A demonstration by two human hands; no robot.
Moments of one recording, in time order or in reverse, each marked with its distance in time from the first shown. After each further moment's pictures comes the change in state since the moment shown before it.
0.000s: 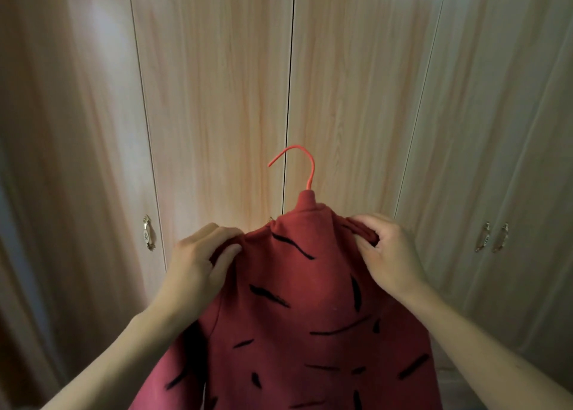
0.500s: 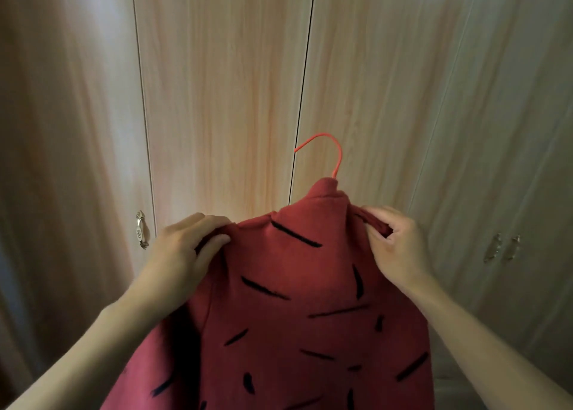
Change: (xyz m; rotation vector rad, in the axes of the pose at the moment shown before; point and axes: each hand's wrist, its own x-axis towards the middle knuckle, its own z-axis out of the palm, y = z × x) left_hand 0.027 -0.061 -0.005 0.043 -0.063 -0.006; right_hand 0.041 0.023 0.037 0.158 0.061 0.042
